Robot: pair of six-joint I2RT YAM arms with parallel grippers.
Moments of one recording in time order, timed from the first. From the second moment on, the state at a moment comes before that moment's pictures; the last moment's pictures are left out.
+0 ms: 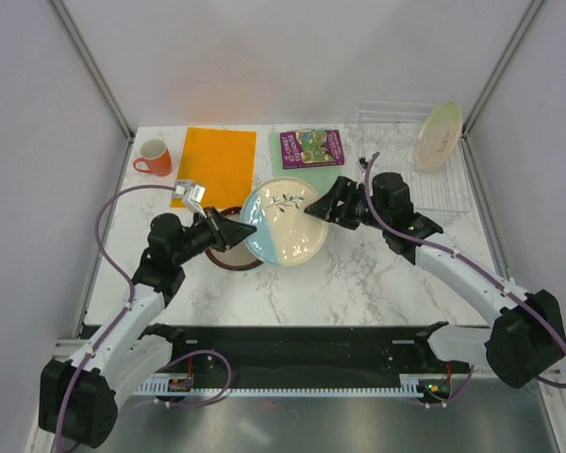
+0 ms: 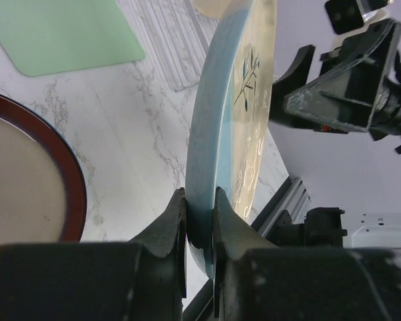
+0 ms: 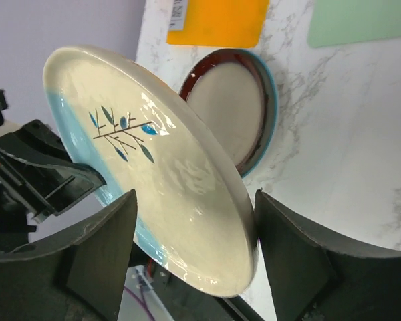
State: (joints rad) left arm -0.28 0.88 0.48 0.25 0.57 -0.73; right arm 0.49 1.24 0.84 0.03 -0.37 0.86
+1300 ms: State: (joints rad) left arm -0.48 1.18 0.43 0.14 0.54 -0.63; right arm 0.23 1.14 1.29 -0.47 0.17 0.37
